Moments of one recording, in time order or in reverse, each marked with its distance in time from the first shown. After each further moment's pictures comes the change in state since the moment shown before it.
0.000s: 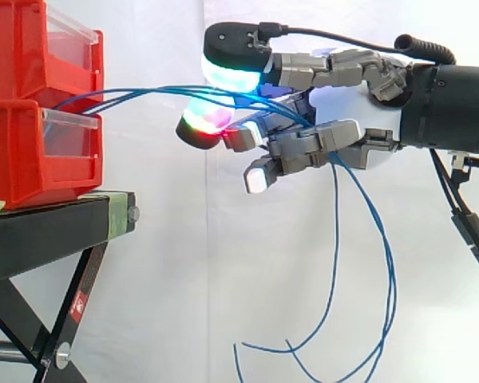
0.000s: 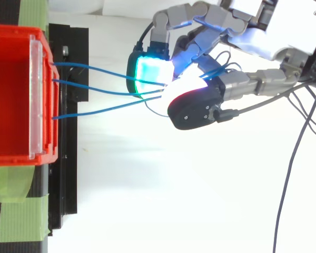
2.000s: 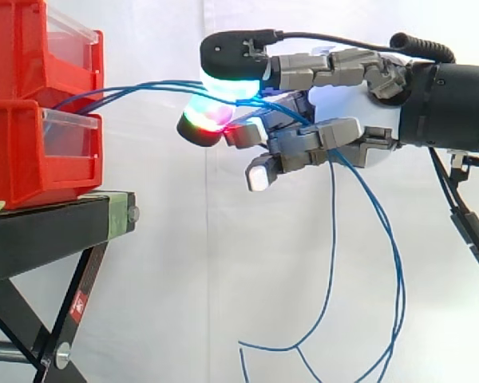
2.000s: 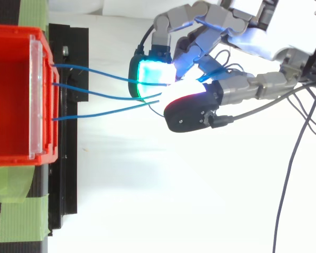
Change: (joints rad) arm 0.001 0.000 0.000 0.007 0.000 -0.003
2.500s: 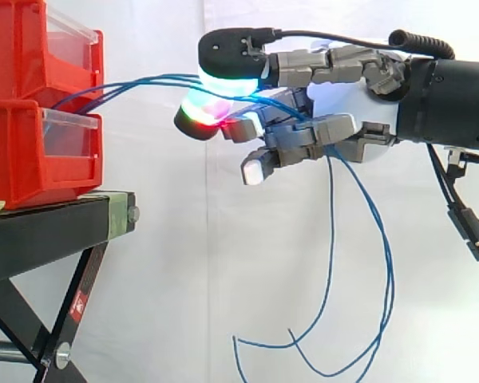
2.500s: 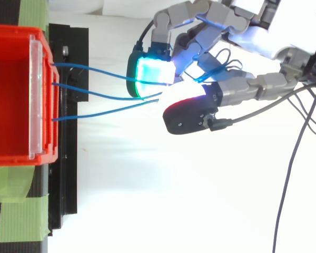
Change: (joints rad) arm 0.000 0.000 0.000 0.021 0.001 -0.024
